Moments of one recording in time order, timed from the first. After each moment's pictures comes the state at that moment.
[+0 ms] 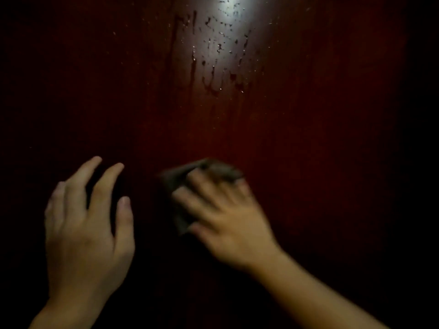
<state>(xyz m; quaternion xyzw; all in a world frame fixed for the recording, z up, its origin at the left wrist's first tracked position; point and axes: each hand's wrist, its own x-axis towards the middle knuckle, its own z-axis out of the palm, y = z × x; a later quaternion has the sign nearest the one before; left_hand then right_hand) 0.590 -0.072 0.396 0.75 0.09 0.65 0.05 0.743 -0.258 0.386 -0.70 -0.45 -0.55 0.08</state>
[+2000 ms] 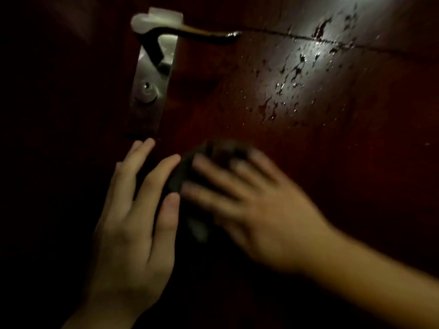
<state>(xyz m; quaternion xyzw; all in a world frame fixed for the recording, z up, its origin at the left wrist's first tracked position) 0.528 0.020 0.488 0.69 0.04 0.72 0.11 0.670 -0.121 0.572 -0.56 -0.59 -0.58 -0.10</state>
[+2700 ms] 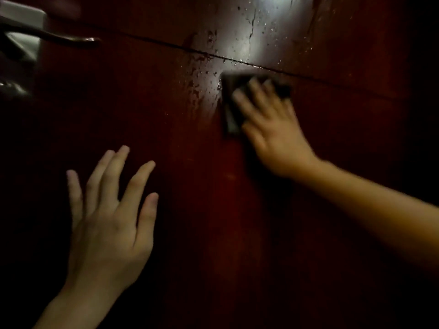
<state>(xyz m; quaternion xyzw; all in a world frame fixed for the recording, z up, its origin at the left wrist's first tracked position) 0.590 -0.052 0.497 0.76 0.05 0.65 0.04 0.750 -0.275 0.652 -0.69 -0.40 -0.59 0.08</state>
